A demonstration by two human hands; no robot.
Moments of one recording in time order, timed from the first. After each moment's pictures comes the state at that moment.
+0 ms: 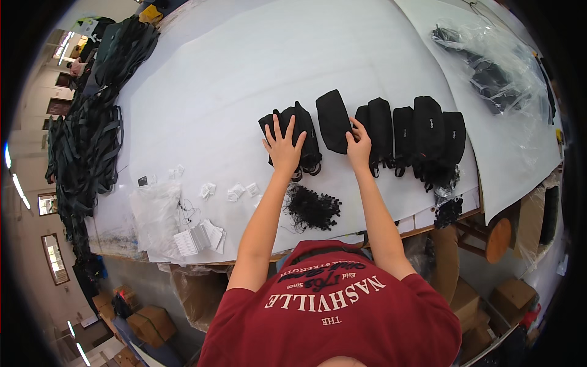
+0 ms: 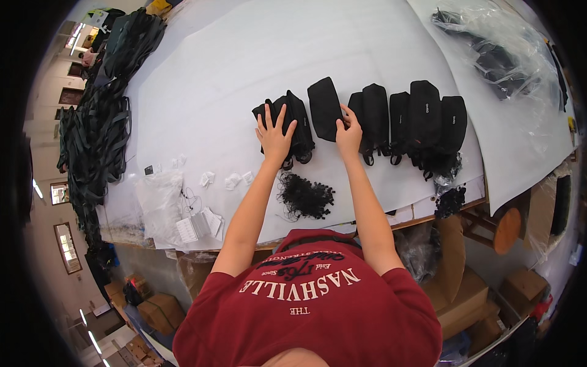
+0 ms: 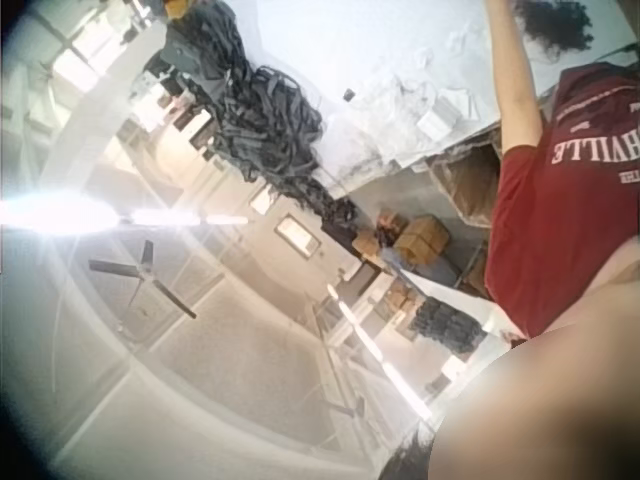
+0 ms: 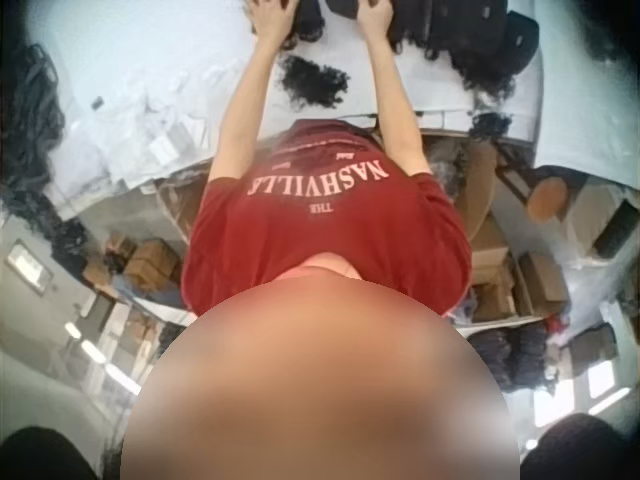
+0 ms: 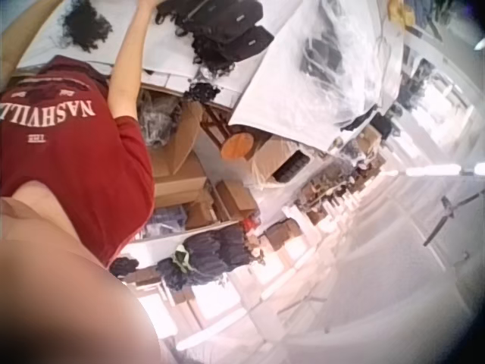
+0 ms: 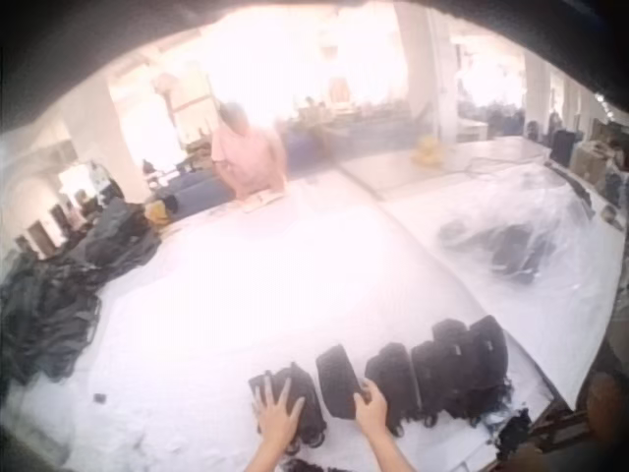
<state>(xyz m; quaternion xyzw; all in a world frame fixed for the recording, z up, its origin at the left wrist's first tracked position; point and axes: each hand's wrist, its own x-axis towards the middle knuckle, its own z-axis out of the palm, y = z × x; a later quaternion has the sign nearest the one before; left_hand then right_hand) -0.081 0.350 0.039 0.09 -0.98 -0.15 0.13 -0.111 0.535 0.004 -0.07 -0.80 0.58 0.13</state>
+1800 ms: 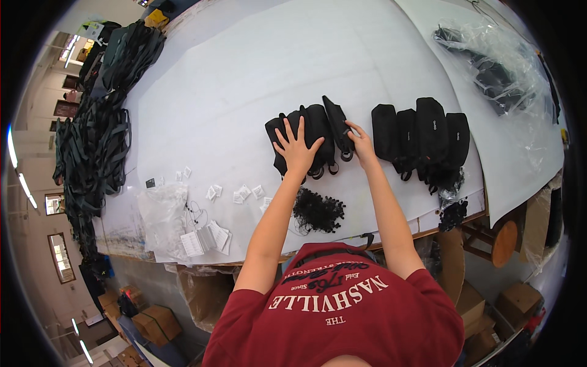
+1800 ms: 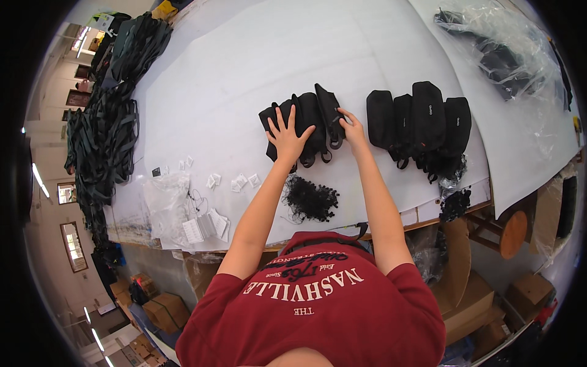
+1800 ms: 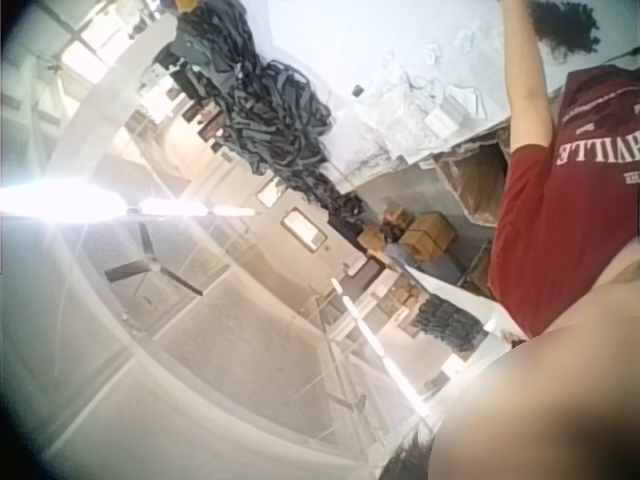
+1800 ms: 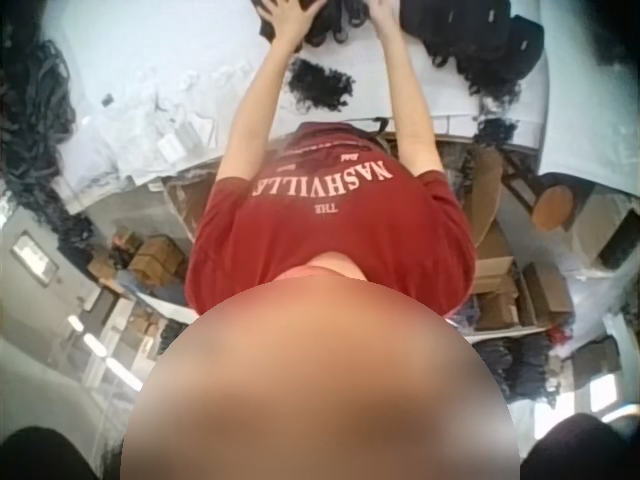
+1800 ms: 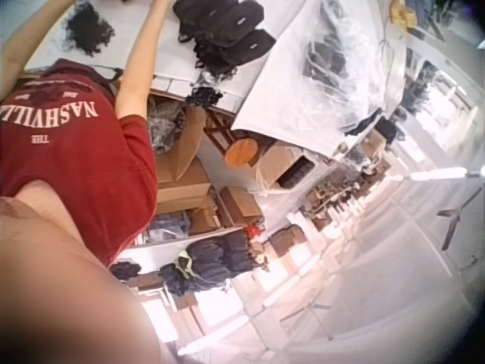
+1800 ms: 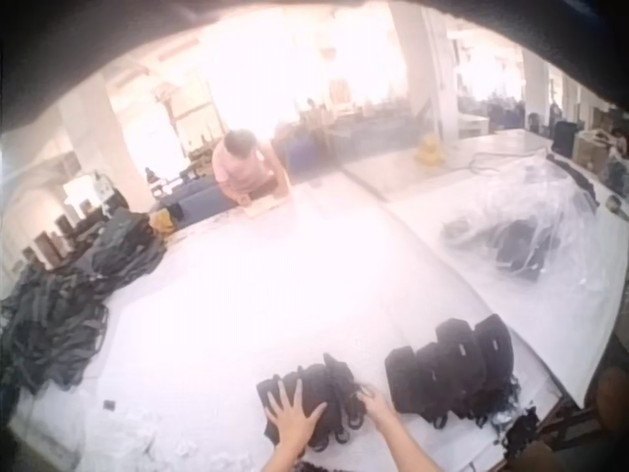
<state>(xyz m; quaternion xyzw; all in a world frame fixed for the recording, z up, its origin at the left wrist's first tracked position) -0.085 0.367 0.039 0.11 -0.98 -0.15 0.06 -0.133 0.544 -0.005 -0.16 -0.51 0.83 -0.15</state>
